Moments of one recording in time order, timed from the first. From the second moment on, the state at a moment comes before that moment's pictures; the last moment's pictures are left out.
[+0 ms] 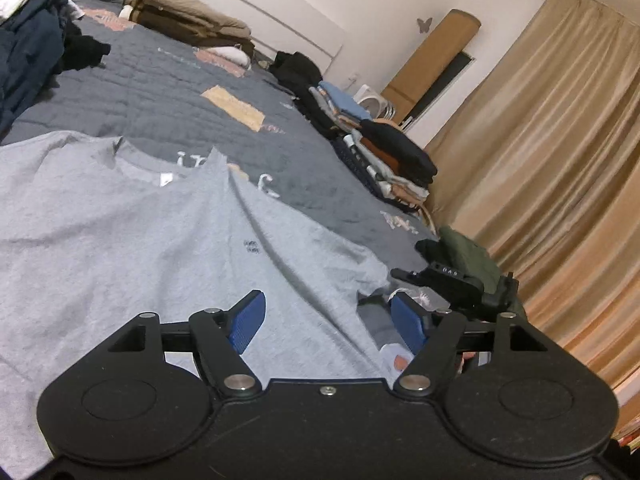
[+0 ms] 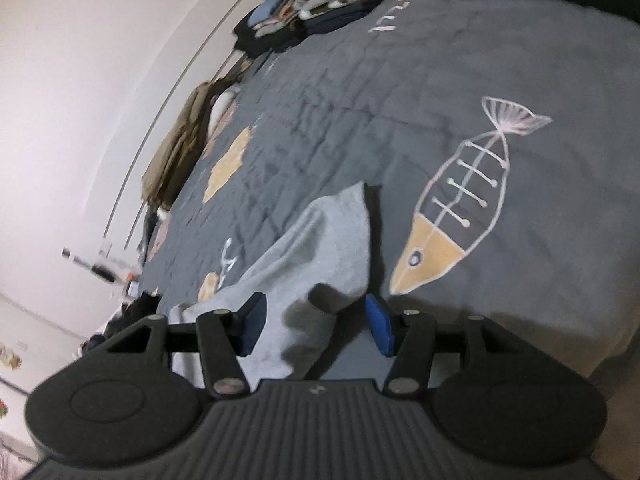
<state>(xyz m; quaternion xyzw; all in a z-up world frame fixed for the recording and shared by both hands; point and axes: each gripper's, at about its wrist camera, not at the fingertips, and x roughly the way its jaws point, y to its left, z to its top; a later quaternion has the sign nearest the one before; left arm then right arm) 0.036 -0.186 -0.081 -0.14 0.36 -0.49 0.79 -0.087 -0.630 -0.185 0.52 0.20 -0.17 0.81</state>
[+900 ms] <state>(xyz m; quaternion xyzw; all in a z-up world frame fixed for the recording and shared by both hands) 0.036 -0.187 -0.088 -0.13 0.37 -0.50 0.77 -0.110 -0.675 -0.175 0.50 0.17 -0.23 0.82</state>
